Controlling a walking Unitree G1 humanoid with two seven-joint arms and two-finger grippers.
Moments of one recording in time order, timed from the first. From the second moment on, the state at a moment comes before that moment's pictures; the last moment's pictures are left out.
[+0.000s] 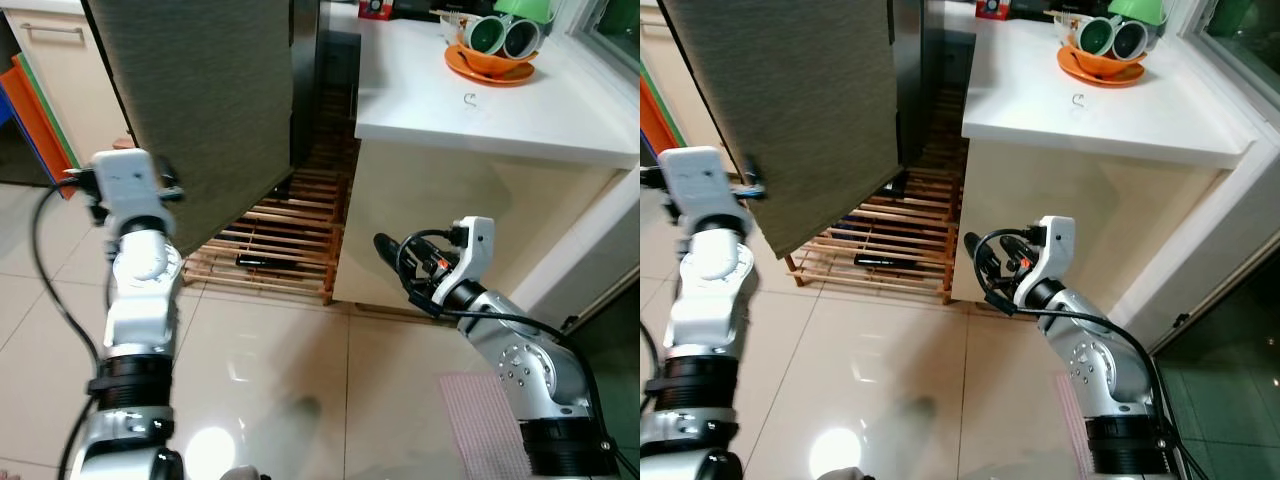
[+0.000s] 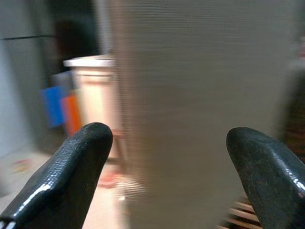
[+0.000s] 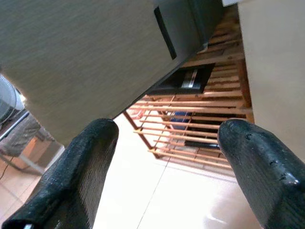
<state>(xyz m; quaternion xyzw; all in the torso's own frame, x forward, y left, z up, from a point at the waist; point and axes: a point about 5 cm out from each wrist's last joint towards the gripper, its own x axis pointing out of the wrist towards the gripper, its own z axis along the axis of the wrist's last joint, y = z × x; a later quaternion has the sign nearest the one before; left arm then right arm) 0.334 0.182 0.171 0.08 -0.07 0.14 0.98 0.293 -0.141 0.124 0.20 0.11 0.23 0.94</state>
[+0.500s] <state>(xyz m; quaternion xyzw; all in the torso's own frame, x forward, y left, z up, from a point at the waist) 0.326 0.163 0.176 0.07 -0.11 0.11 0.99 0.292 -0.141 0.122 0.21 0.10 0.23 0.94</state>
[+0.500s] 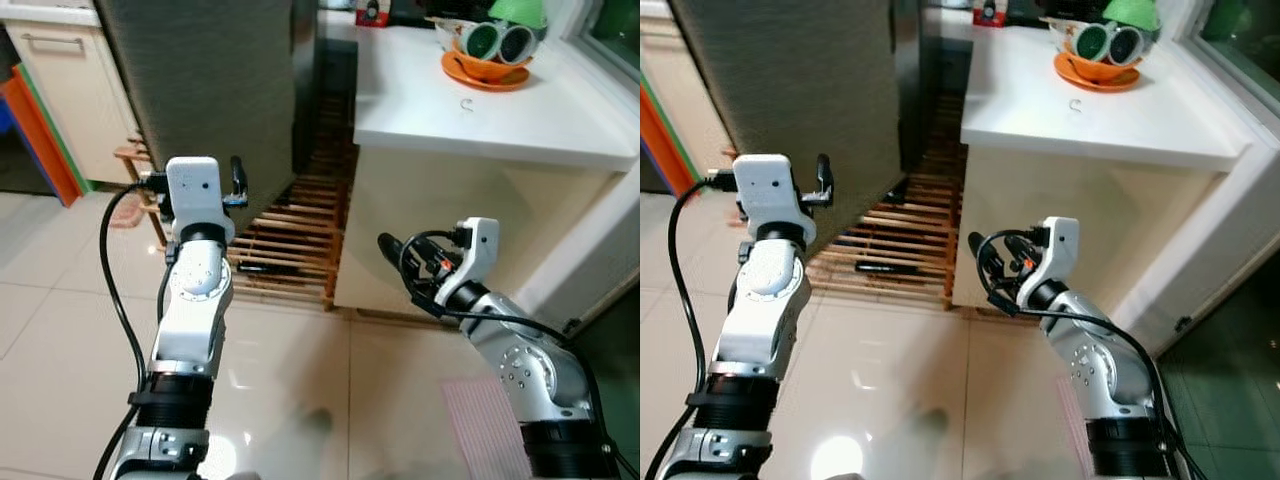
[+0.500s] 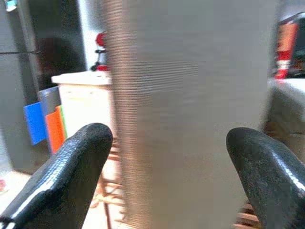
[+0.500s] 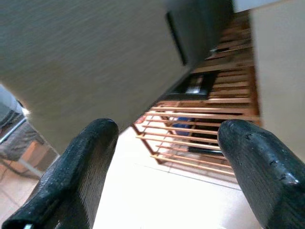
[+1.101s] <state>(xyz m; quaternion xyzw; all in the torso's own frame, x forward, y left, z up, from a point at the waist) 0.332 0.174 0.171 0.05 -0.09 0.13 0.99 0.285 -0.147 0.115 0.20 0.11 0.22 0.95</state>
